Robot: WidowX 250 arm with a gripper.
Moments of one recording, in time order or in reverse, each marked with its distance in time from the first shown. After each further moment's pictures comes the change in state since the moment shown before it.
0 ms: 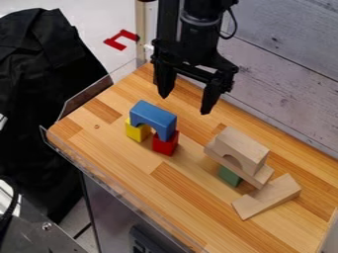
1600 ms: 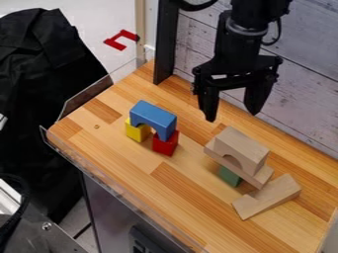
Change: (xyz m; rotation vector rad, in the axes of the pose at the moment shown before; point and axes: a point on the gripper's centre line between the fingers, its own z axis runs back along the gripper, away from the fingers) arm 0.002 -0.059 0.005 -0.042 0.028 0.814
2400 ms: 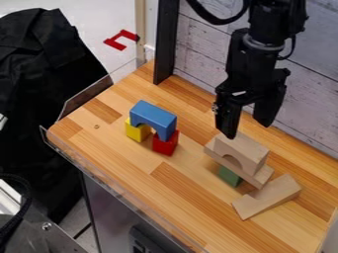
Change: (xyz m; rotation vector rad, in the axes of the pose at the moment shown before) arm -0.015 -0.013 -0.019 0.057 0.080 0.200
